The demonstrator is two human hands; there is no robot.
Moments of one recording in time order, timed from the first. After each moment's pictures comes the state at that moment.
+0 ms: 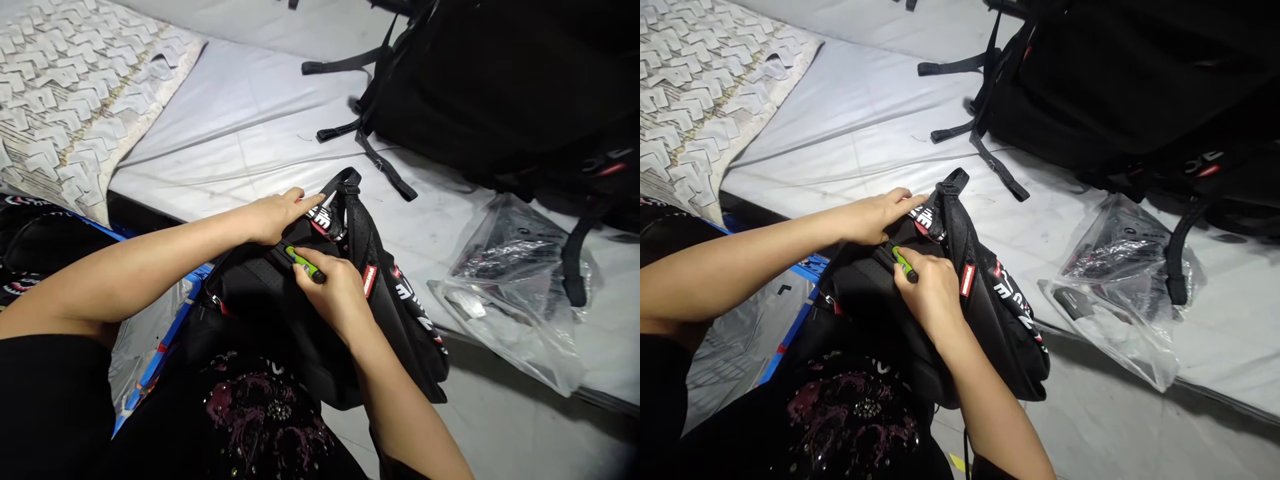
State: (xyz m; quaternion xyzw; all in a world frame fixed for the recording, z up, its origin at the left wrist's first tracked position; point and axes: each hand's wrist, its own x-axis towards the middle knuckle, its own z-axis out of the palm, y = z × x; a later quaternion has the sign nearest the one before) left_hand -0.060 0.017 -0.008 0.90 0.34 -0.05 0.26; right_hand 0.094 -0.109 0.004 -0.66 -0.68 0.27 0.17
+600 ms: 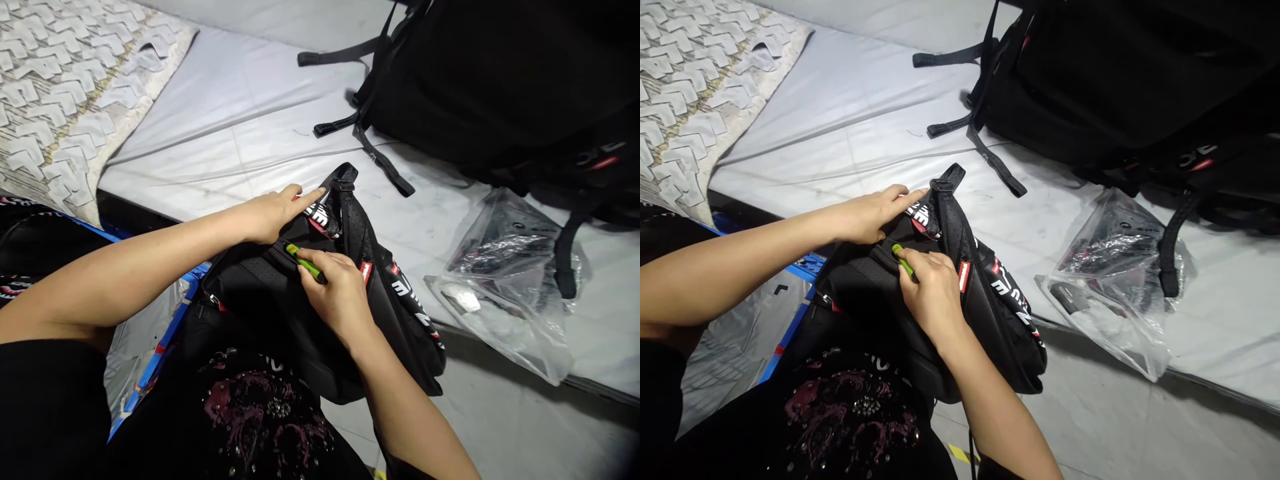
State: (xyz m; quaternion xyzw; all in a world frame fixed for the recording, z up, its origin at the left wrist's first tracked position) left_hand -0.061 0.018 -0.011 0.90 0.33 -0.05 0.27; right_hand 0.094 -0.114 -0.010 -0.61 -0.73 0.20 0.23
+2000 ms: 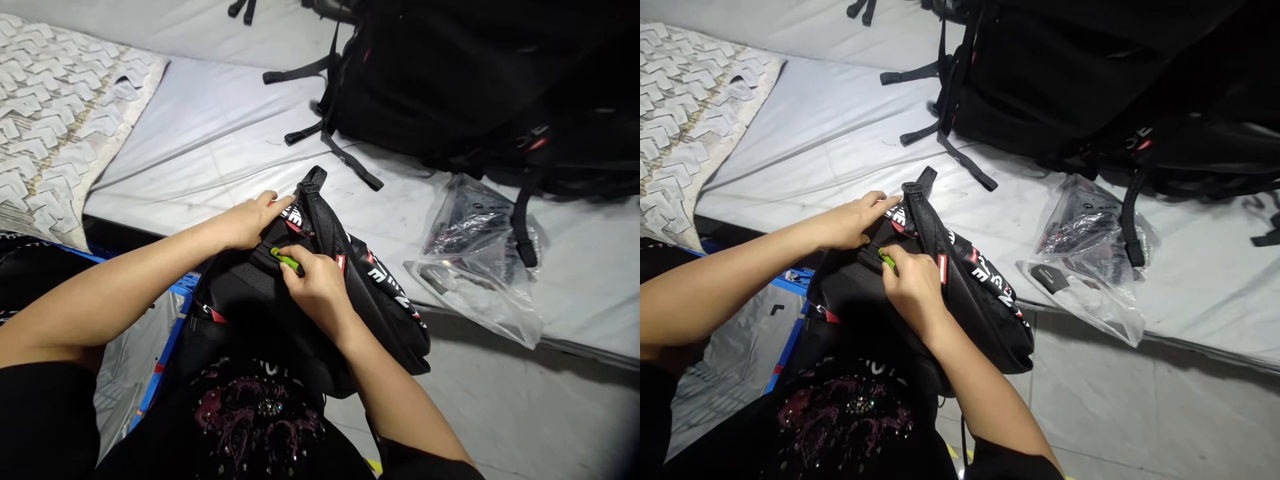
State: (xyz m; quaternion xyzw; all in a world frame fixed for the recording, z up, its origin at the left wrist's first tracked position) left_hand -0.061 0.018 -0.007 0.91 0.34 -0.07 0.23; right_hand 0.091 -0.105 0.008 -0.67 -0.68 0.26 0.14
